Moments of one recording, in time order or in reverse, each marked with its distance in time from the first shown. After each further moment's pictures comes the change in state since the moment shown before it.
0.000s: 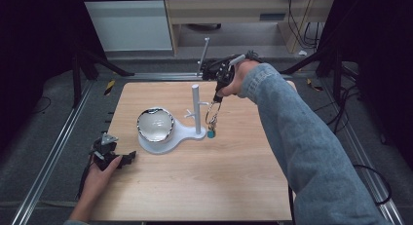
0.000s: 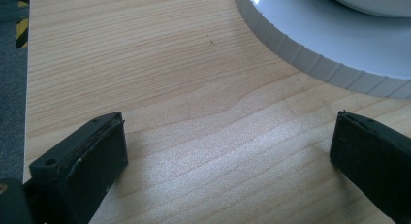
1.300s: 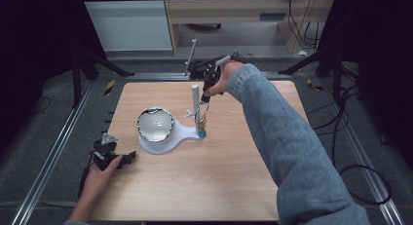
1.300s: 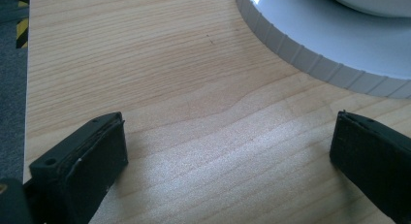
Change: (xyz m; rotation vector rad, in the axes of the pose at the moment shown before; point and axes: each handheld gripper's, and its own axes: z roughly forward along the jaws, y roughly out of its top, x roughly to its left) left arm 0.000 0.000 0.000 0.000 0.000 0.000; right arm -0.007 0.029 0.023 -0.029 0.038 -0.019
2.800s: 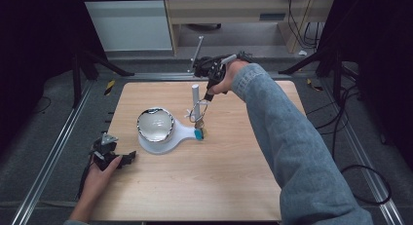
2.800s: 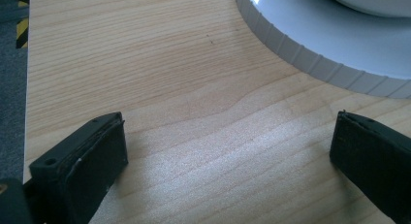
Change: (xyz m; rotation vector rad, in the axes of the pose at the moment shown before) left arm 0.000 0.000 0.000 0.000 0.000 0.000; right arm -0.004 -0.012 -0.008 -0.025 -0.007 0.048
